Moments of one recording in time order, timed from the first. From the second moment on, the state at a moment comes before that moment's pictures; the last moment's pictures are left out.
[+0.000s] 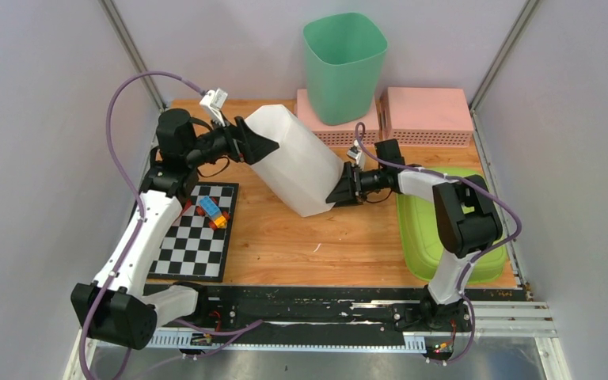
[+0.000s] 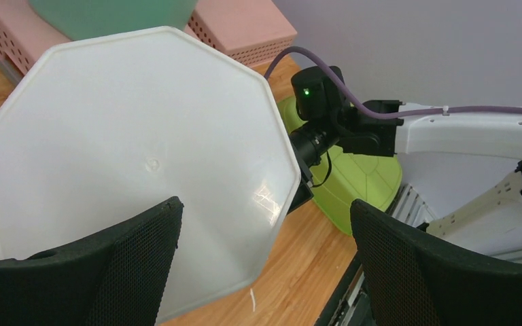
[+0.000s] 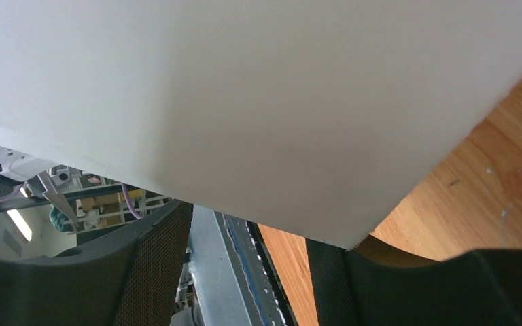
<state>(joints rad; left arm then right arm) -0.18 1.15 1.12 -0.11 0.73 -0.44 0.30 1.81 1.02 -0.09 -1.10 0.45</state>
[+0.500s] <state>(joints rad) -0.24 1.19 1.17 -0.16 0.68 -0.36 0.26 1.71 1.02 -0.30 -1.02 0.25</state>
